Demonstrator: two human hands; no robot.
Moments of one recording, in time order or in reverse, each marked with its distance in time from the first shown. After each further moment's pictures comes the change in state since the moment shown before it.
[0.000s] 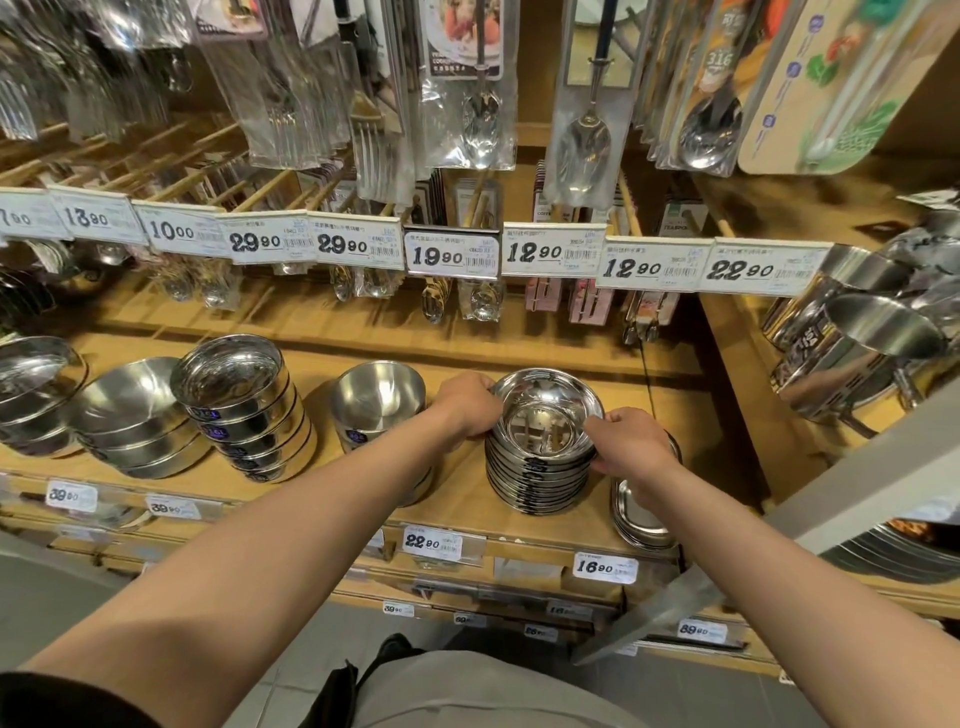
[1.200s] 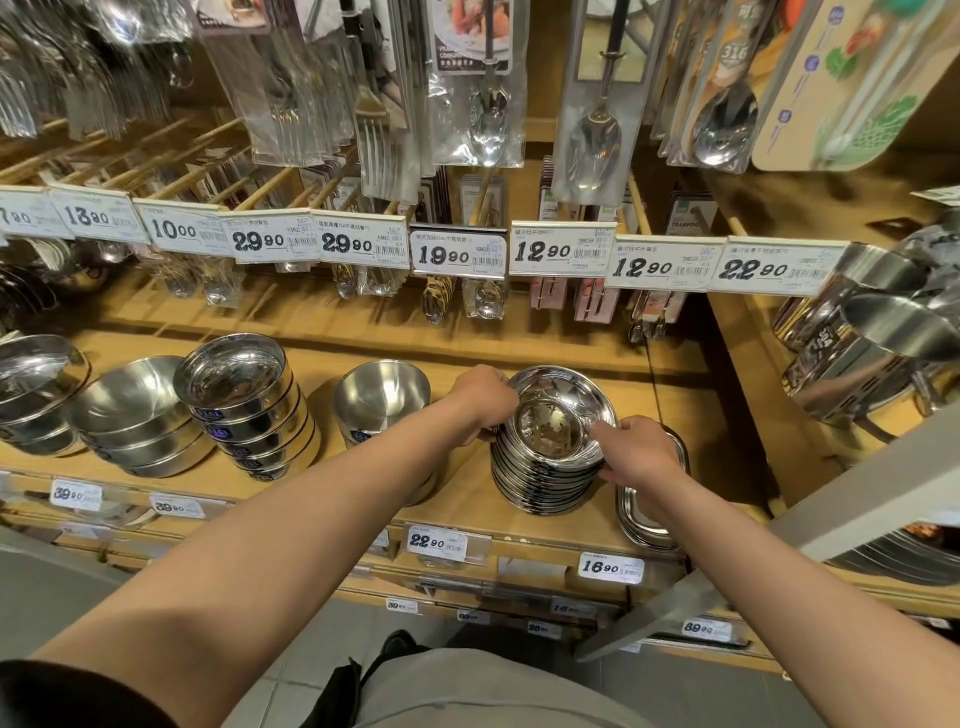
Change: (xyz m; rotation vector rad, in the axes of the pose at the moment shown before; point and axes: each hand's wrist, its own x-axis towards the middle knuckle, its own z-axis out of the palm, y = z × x) left_hand 0.007 0.009 0.003 -0.127 -0.086 -0.061; right_hand 0.005 0.008 0.005 -0.010 -0.019 0.055
